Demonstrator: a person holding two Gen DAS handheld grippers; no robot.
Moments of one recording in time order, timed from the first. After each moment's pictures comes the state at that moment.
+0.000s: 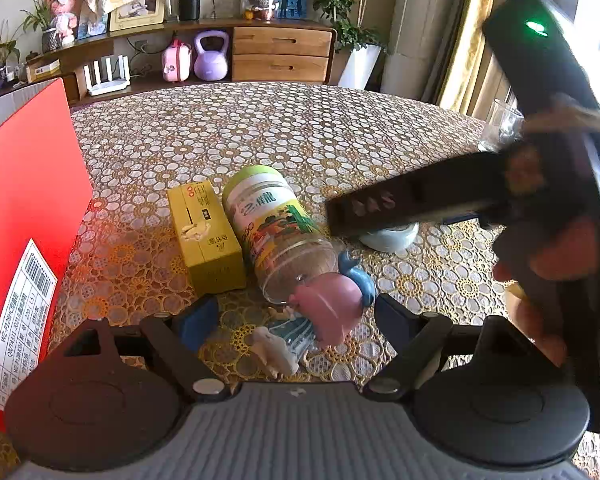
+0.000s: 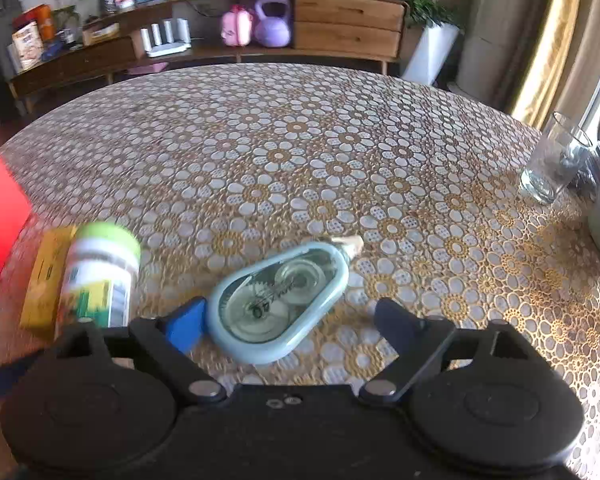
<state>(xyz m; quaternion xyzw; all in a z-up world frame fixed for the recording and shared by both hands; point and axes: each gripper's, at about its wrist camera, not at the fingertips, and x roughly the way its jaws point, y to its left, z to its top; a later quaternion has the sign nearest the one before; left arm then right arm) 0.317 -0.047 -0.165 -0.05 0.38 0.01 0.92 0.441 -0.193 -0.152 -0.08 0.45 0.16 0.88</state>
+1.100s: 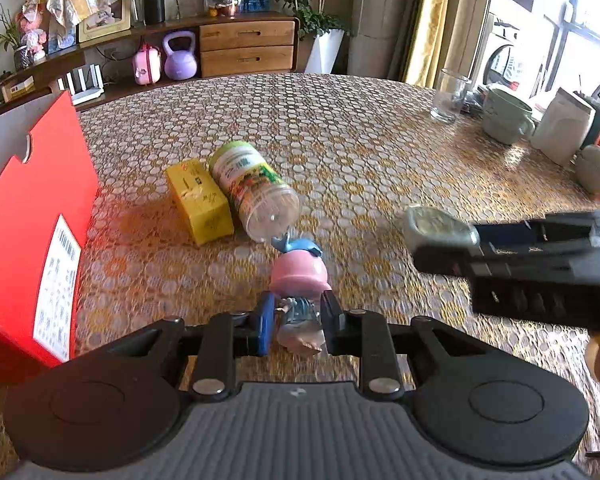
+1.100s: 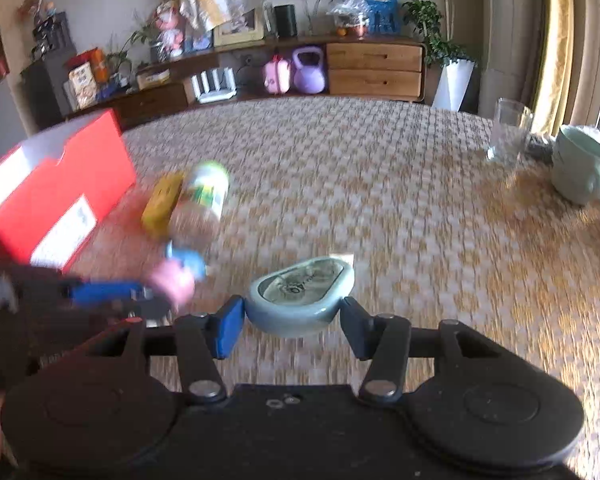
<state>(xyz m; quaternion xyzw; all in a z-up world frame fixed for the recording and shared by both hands) 0.260 -0.051 -0.147 -0.02 0.40 -0.04 0.92 0.312 -0.258 -0.113 -0.04 0.39 0.23 0.89</state>
